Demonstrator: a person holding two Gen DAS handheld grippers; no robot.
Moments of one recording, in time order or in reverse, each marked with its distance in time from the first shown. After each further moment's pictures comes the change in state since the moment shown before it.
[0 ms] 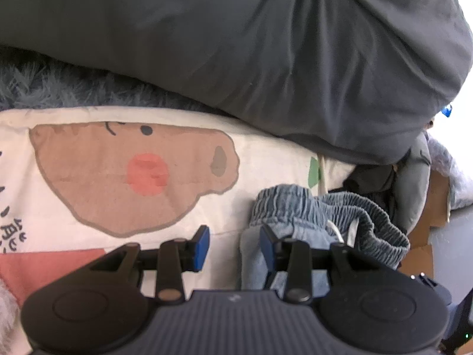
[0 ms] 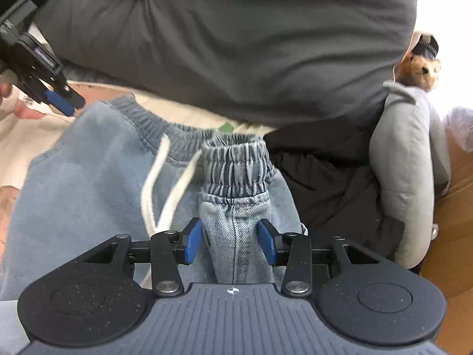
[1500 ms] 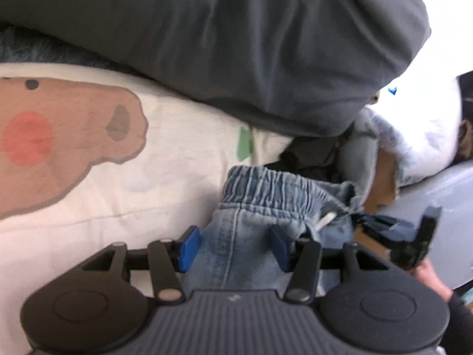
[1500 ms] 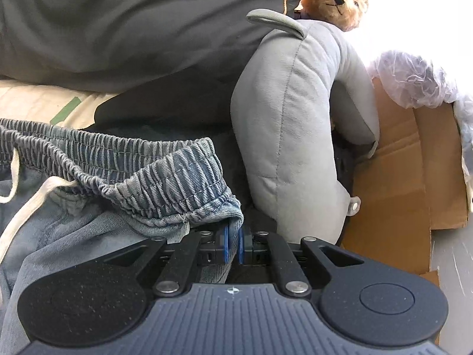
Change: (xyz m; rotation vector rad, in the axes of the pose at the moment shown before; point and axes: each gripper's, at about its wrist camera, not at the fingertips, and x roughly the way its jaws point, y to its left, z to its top) left arm 0.051 -0.025 -0.023 0.054 0.051 -0.286; right arm 0.045 -0.115 0.019 0.091 0.205 -0.283
